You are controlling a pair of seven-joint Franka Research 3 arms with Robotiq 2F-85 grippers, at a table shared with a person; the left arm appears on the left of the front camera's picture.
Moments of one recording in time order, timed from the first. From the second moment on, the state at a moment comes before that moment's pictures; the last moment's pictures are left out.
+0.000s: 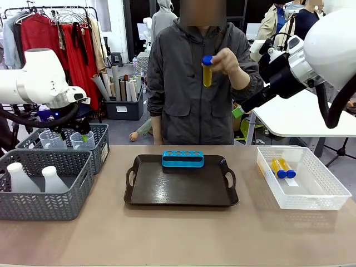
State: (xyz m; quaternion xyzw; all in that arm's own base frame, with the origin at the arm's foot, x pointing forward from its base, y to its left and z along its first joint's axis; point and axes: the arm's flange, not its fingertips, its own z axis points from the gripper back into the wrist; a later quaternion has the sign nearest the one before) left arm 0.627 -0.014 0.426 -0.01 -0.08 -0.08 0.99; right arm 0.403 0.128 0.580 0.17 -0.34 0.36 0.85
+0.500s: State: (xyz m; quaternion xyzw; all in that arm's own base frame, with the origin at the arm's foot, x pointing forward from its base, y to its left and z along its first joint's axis) left arm 0.640 -0.017 0.379 -0.01 -0.08 -0.07 0.99; right arm 0.403 0.128 0.580 0.17 -0.34 0.36 0.85
